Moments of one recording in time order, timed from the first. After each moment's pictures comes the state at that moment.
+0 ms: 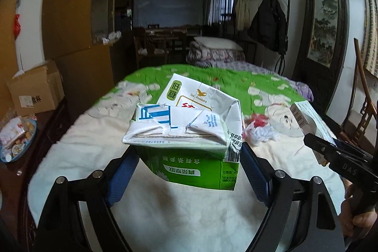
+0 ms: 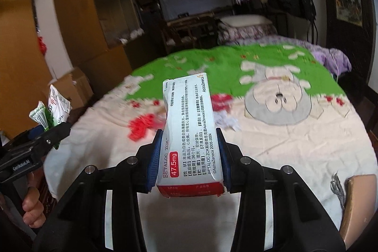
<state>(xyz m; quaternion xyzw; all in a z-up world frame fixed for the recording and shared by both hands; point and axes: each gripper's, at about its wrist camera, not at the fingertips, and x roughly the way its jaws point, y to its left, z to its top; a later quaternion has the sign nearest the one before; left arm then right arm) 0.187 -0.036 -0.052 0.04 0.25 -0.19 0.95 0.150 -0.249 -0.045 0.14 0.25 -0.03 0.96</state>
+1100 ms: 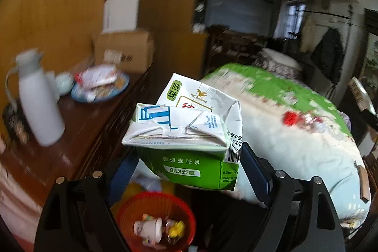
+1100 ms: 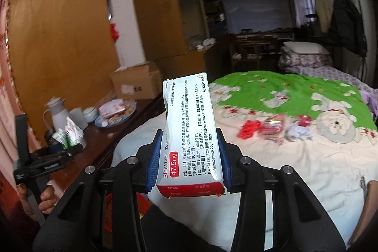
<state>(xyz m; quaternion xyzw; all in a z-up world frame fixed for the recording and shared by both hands) 0.047 0.226 -0.061 -0.06 0.29 -0.01 0.96 0.071 -0.081 0.017 0.07 0.22 0.15 0.96</state>
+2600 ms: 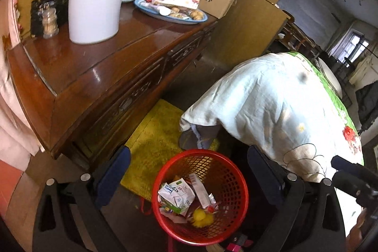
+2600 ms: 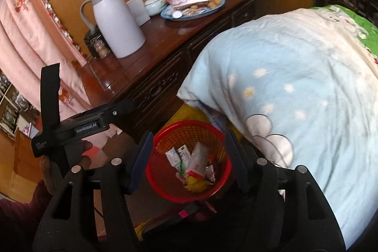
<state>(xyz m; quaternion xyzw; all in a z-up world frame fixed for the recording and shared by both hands) 0.054 0.382 -0.183 -0.23 0.39 0.11 0.89 0.152 0.152 -0.103 -0.04 0.45 0.35 0.82</state>
